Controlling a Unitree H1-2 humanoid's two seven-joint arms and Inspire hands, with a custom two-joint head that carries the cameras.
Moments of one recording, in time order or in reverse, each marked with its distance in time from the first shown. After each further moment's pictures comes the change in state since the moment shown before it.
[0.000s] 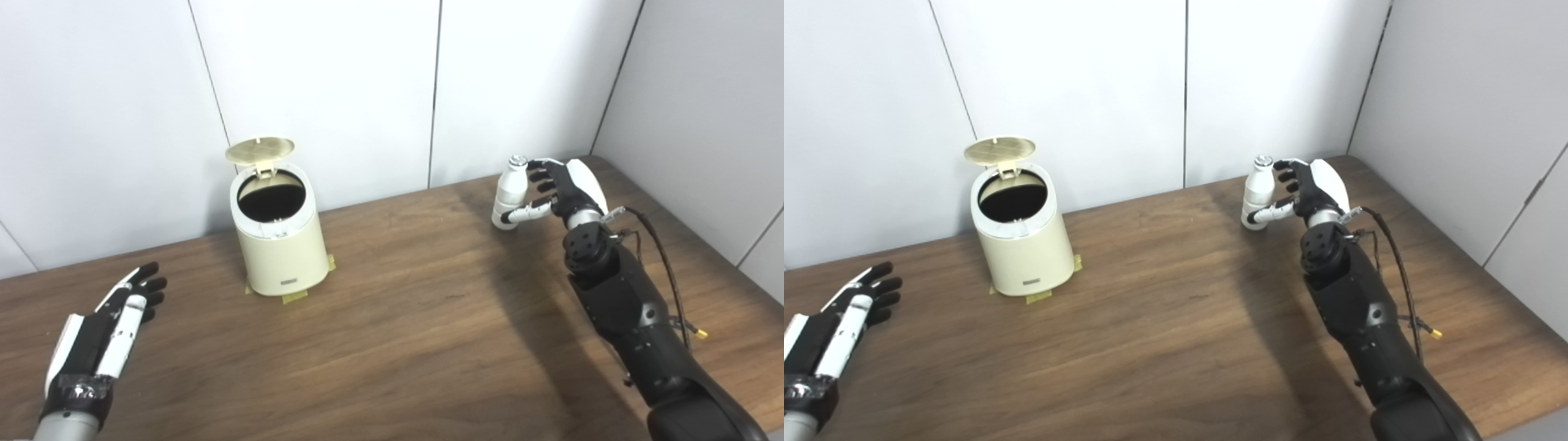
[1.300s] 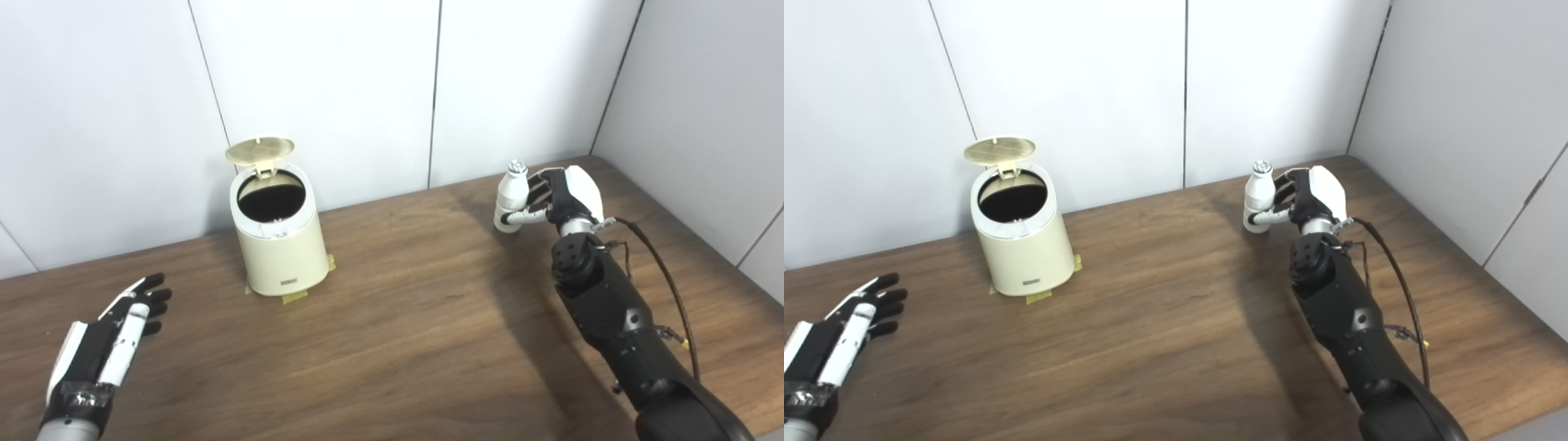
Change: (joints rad) left arm 0.019 0.016 -0.014 0.003 0.017 0.000 -0.005; right arm -0.008 0.025 0.033 0.077 -0.027 -0.025 -0.151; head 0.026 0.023
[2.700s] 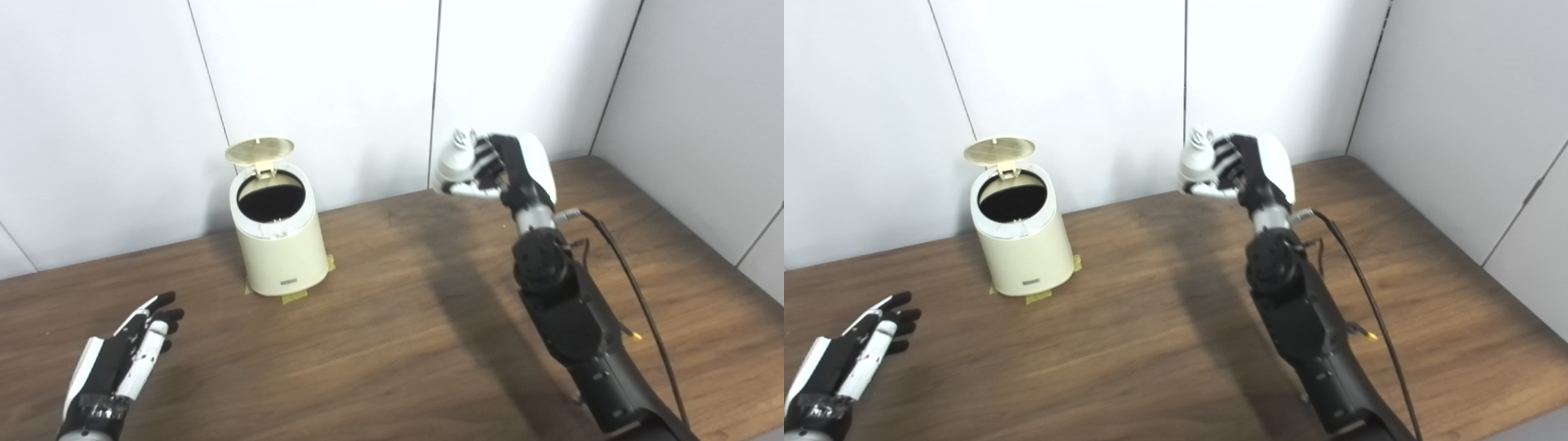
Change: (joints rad) left arm 0.029 -0.022 -0.027 0.028 0.029 0.000 -0.004; right arm -0.007 0.153 0.024 -0.328 0.012 -0.106 0.003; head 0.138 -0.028
